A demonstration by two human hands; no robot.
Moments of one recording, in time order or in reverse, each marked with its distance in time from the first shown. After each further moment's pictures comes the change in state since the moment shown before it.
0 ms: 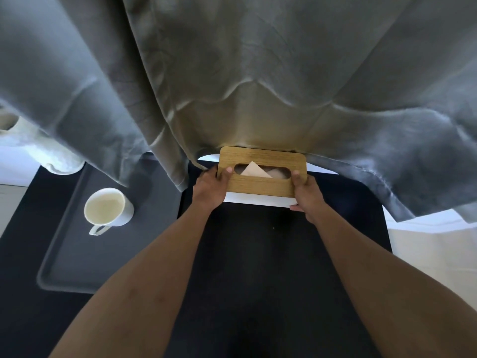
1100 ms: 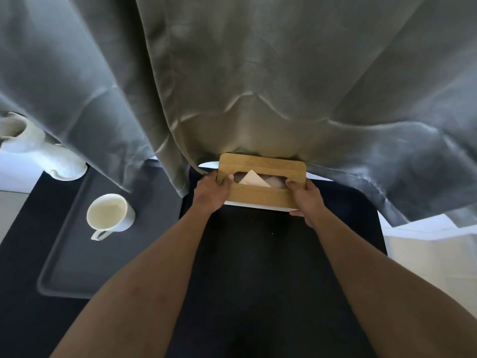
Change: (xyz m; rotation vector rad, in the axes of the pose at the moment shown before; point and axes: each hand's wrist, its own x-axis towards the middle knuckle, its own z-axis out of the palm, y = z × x) left_hand 0.005 -0.001 -0.007 -0.136 -0.034 -0.079; right_hand -0.010 -0.010 -0.003 0.047 0.014 0.004
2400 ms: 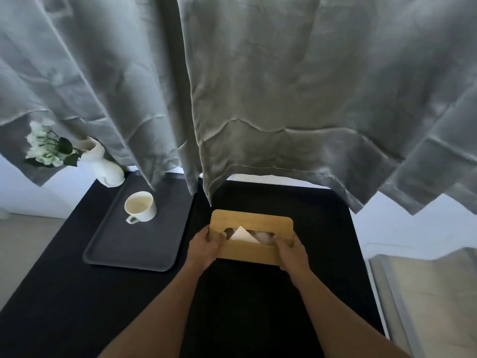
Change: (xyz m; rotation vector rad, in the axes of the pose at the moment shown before) left_hand -0.217 -0.053 0.009 -0.163 -0.002 -0.103; right_hand -0.169 0.124 -0.034 0.003 -0.070 -0.072
